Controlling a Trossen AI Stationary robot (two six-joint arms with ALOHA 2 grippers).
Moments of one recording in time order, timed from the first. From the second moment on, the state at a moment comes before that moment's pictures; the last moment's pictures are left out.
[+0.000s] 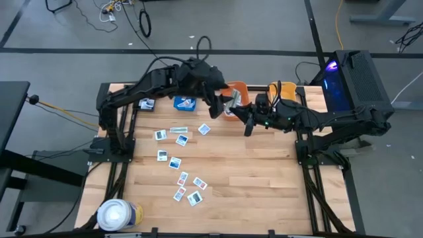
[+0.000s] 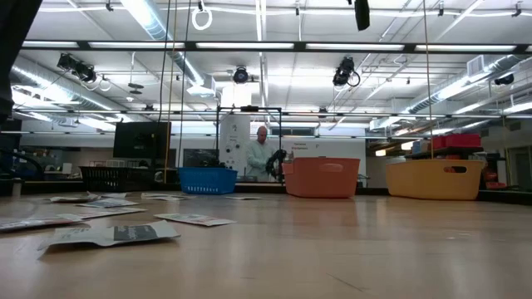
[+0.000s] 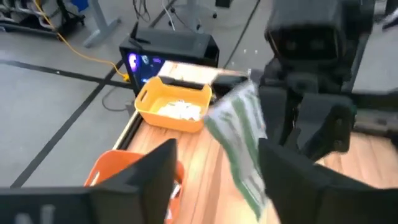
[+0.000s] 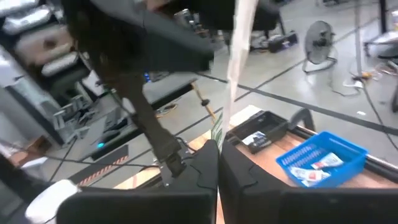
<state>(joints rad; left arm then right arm) 0.16 1.83 2.23 -0.87 -0.11 -0.05 0.02 1.16 0.98 0.13 0.31 0.44</state>
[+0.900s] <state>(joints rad) 0.17 1.71 2.23 -1.26 -0.05 -0.05 0.02 1.16 0.98 0.07 0.19 0.36</state>
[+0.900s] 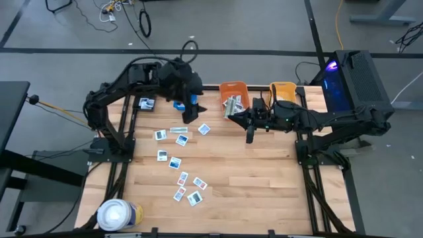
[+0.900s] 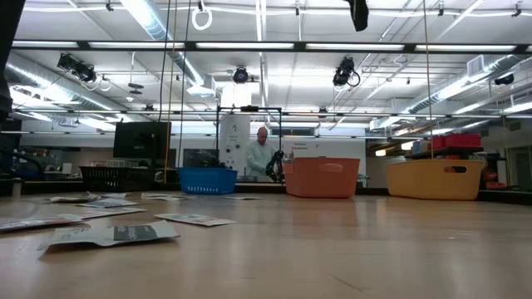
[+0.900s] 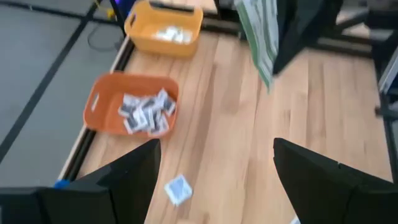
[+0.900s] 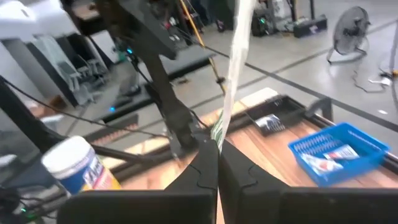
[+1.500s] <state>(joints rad) 0.15 1.71 2.23 -1.36 -0.11 -0.02 0.01 1.16 0.98 -0.13 0.30 0.41</state>
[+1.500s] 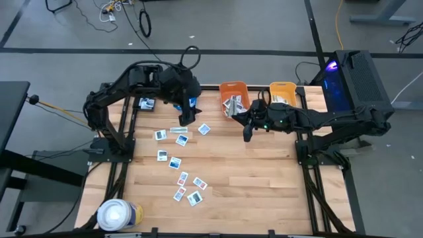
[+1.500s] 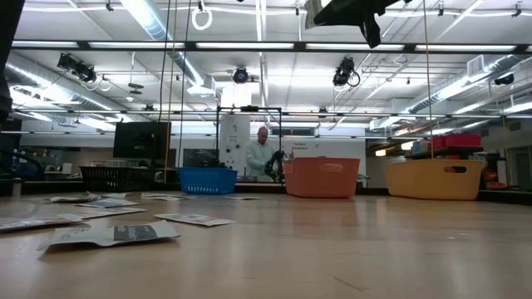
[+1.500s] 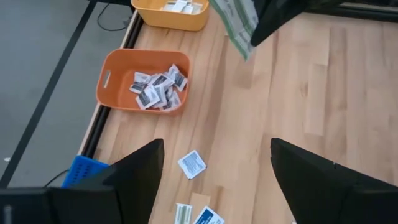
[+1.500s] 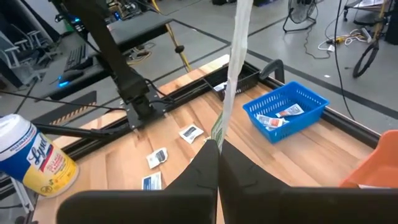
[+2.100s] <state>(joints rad) 0.06 1.66 2.23 -1.16 -0.07 -0.01 0.01 1.16 0.98 -0.12 0.30 0.41</state>
